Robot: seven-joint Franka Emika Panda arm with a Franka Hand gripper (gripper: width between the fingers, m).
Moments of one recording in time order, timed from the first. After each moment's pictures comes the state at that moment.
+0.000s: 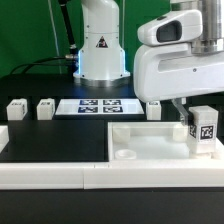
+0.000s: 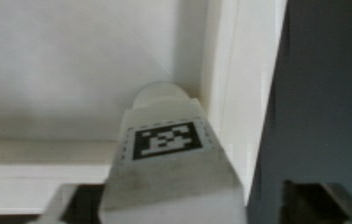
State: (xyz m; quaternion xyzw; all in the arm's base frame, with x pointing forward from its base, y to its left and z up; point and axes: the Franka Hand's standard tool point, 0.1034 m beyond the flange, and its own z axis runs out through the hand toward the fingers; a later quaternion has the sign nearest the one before) arm 0.628 0.122 0.080 -1.00 -0.03 -0.02 0.06
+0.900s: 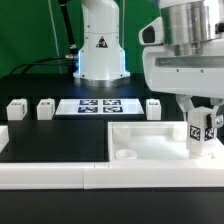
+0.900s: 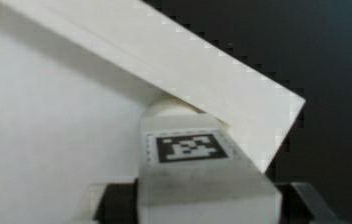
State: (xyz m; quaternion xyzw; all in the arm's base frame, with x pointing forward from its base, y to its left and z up) arm 0.629 0.114 0.076 -0.83 0.55 0.01 0.11
